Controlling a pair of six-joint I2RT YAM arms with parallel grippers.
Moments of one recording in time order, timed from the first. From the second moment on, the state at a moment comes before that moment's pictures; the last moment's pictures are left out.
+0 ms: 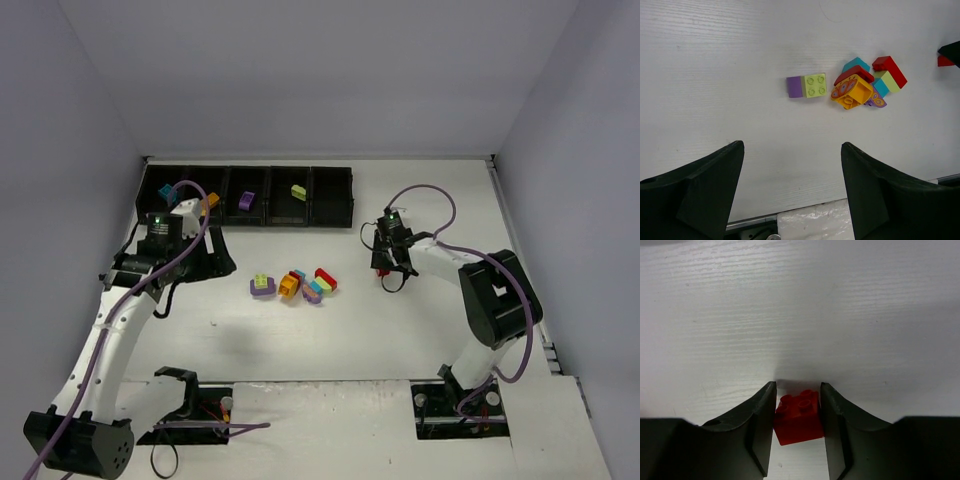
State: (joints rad) left arm -0.15 0.99 1.05 -0.90 0.15 -0.34; right arm 0.41 1.70 0.91 -0.23 0.18 0.47
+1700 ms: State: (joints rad) left arm -0.21 1.26 1.01 -0.76 0.24 -0.41; right arm 0.49 1.92 1.56 -0.24 0.03 0.11
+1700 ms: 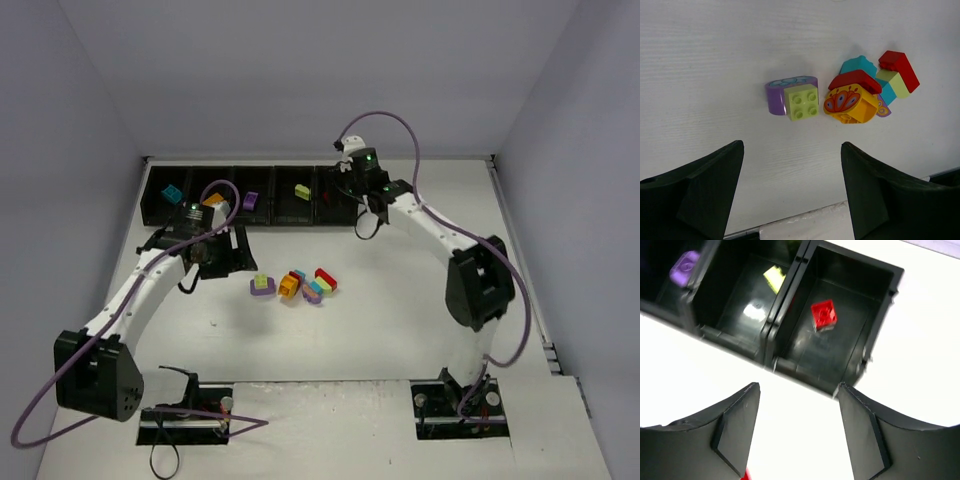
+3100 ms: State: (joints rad) left arm -0.44 1.37 1.18 -0.64 0.11 -0.45; right arm 0.50 1.30 0.99 -0.20 -0.29 0.31
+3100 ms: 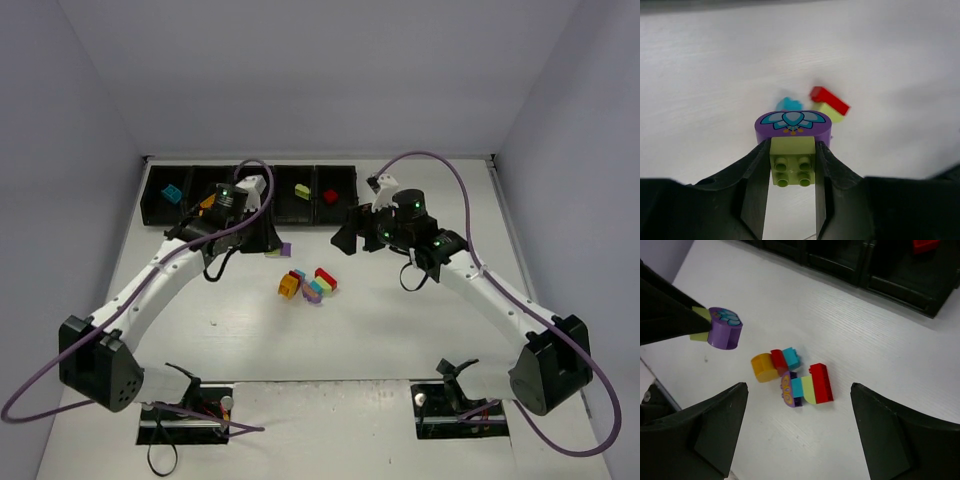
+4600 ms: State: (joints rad) left arm -0.46 1.11 0.92 0.22 0.84 0.24; right arm 0.51 1.40 1.15 -0.01 -0.76 0.84
